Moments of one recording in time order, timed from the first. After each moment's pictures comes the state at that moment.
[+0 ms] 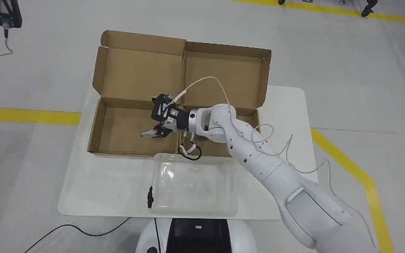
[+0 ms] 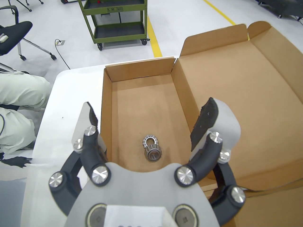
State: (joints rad) left arm 0.11 -0.38 -0.87 -1.29 2.37 -0.77 0.65; right arm -0.61 -1.61 0.65 -0.94 -1.16 -0.74 -0.03
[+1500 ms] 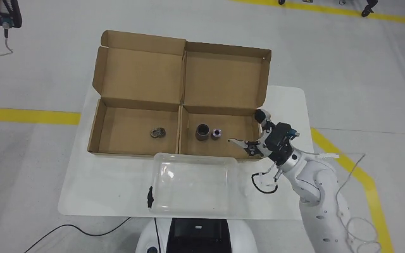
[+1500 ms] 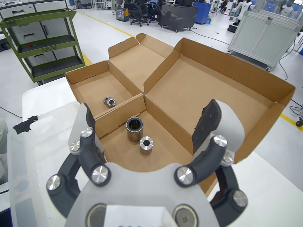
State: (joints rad) left arm 0.11 -0.38 -0.87 -1.29 2.37 -0.77 0.65; right arm -1.50 -1.32 1.46 -1.87 -1.29 -0.74 0.05
